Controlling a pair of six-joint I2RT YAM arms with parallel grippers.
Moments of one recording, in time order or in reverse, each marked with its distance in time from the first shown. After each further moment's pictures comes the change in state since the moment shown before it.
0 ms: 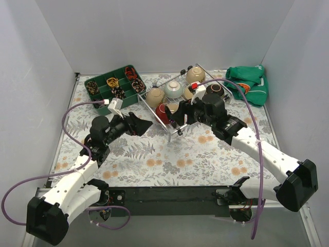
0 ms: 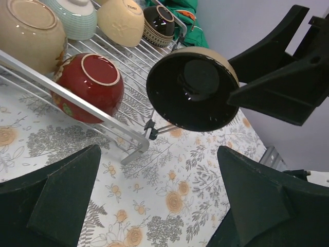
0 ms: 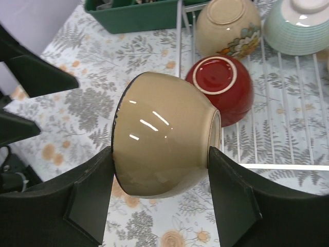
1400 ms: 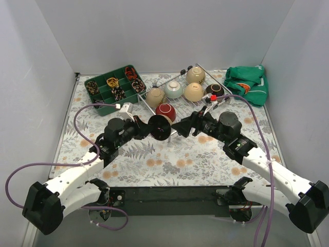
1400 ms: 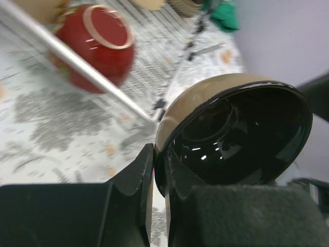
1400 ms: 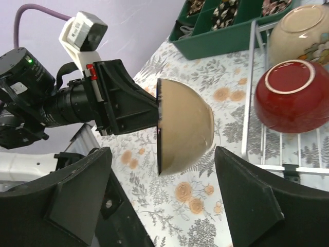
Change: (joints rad) left arm -0.206 0.117 -0.008 0.017 -0.229 -0.083; right arm 0.003 -0.262 -0.342 0.383 -0.221 0.329
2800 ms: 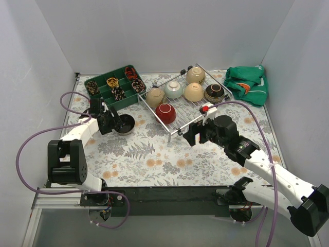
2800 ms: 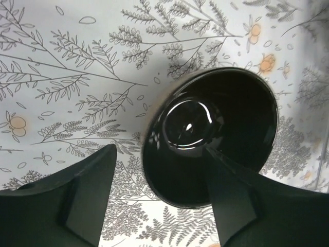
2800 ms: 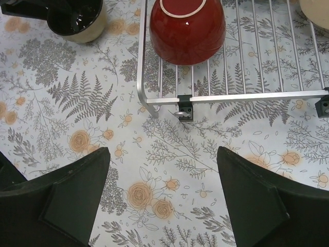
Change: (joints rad) left arm 0.573 0.537 0.352 -0.585 -0.078 0.161; right arm -0.003 -0.064 -0.014 -0.389 0.250 -0.393
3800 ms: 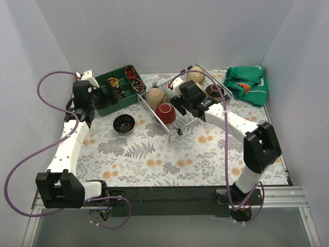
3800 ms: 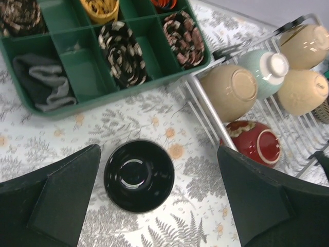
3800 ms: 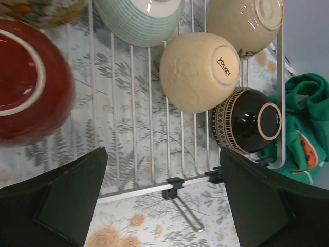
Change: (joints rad) left arm -0.006 -0.238 0.264 0.029 0.043 0.131; right arm -0.031 0.742 0.623 -0.110 0.420 -0.546
